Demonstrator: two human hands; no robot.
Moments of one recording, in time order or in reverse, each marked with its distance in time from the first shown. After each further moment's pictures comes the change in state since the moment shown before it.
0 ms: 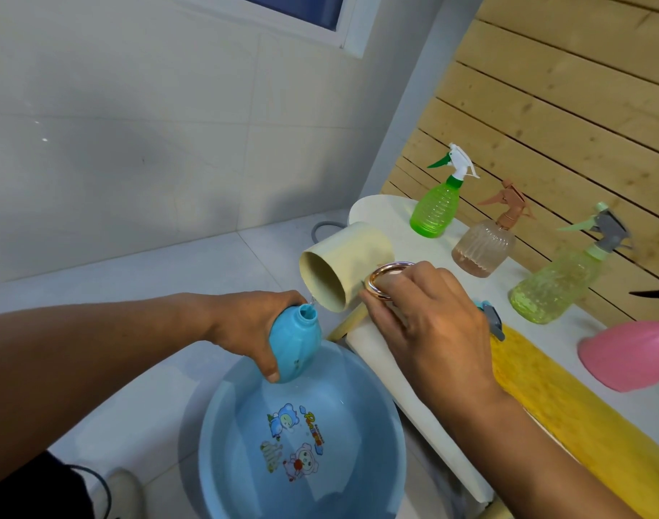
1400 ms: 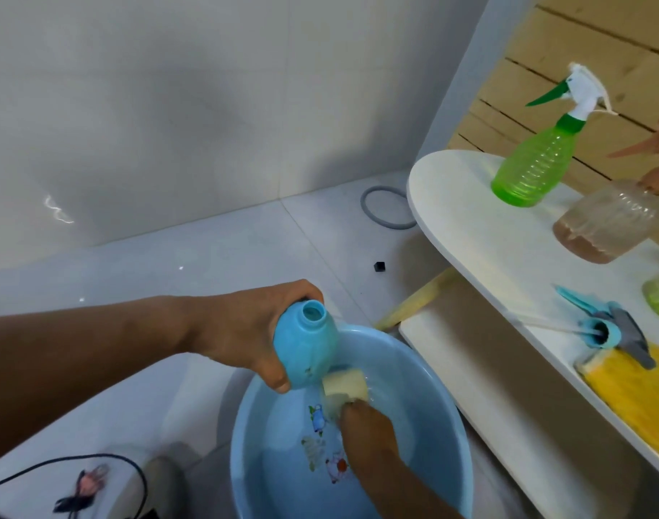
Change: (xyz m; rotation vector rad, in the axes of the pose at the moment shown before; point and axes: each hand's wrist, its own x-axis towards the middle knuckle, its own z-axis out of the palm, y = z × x) left_hand -0.005 -0.048 0.005 -0.236 0.026 0.030; right_hand -0.169 -0.011 0.267 0.032 -1.256 0.348
